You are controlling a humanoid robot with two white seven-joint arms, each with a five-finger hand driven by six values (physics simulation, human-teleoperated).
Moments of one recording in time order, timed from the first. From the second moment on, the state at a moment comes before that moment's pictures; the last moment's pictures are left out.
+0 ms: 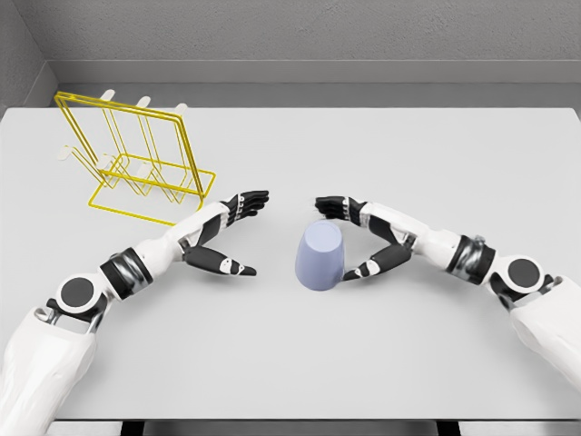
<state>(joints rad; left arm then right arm) -0.21 0.32 -0.31 -1.42 0.23 -0.15 -0.61 -0.45 -0.58 0.74 -1.21 -0.57 -0.45 0.61</state>
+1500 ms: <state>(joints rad) -0.21 0.16 -0.41 -1.38 0.22 -0.19 -0.61 -0.60 -0.93 0.66 -1.22 0.09 -0.61 0.04</state>
